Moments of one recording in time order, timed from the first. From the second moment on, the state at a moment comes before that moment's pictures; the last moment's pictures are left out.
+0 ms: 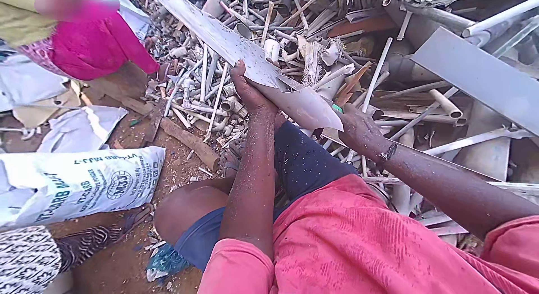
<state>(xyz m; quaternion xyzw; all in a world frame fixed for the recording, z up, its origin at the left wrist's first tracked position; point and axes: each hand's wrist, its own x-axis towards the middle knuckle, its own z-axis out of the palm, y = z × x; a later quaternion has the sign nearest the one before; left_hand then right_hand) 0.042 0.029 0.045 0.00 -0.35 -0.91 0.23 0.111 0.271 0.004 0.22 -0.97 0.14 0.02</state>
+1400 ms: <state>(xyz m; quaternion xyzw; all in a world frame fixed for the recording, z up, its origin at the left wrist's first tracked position) 0.018 -0.004 0.058 -0.22 -0.27 -0.92 0.18 0.136 0.281 0.017 0.27 -0.95 0.15 0.03</state>
